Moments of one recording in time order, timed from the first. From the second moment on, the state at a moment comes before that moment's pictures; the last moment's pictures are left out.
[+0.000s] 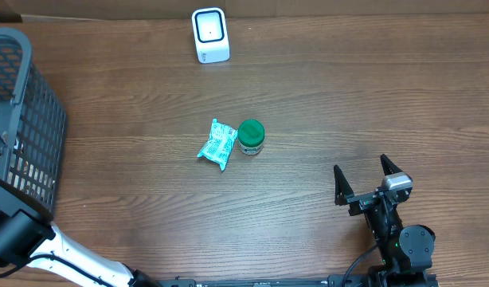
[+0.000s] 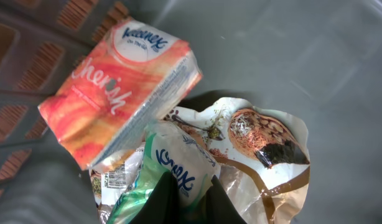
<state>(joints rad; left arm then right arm) 0.84 2.14 1.78 -0.83 -0.02 0.17 0.08 0.01 0.02 -0.02 -0.15 0.04</state>
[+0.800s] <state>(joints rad) 0.68 1.42 1.89 -1.01 0.13 -0.19 0.08 0.01 0.02 -0.02 -0.15 0.04</state>
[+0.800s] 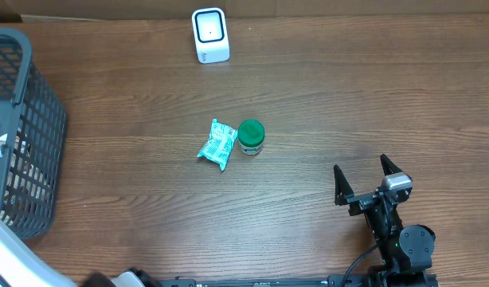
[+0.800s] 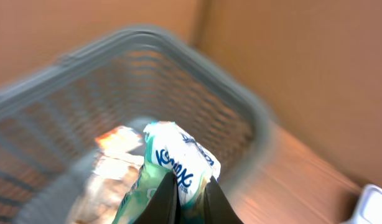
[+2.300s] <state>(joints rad) -0.24 1.92 1.35 -0.86 -0.01 -0.45 0.08 0.01 0.02 -0.02 -0.15 0.04</state>
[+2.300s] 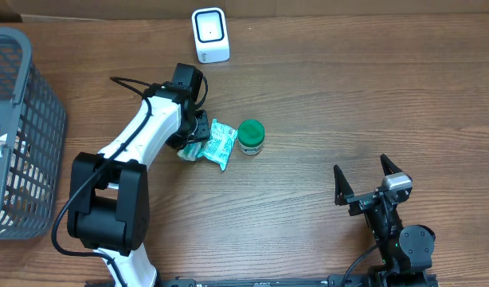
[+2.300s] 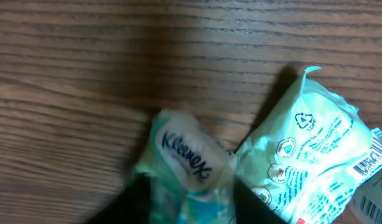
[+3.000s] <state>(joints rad) -0.16 1.66 1.99 -1.21 0.00 -0.35 0.08 0.01 0.02 -0.02 -0.15 0.04</state>
